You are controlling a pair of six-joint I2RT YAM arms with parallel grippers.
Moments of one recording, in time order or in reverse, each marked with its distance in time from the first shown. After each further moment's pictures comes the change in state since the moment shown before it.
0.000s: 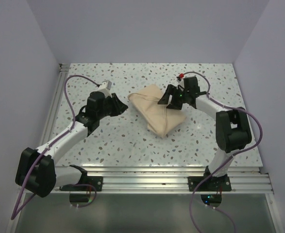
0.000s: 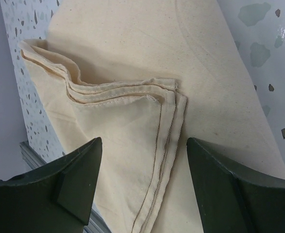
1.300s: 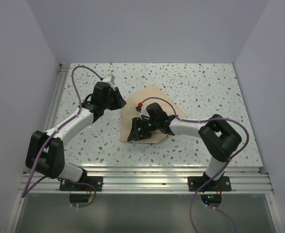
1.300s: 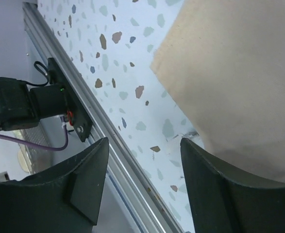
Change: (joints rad) left arm 0.025 0.188 0.202 -0.166 -0.092 0.075; right arm 0.530 -0.016 -0.220 0.268 -0.109 0.125
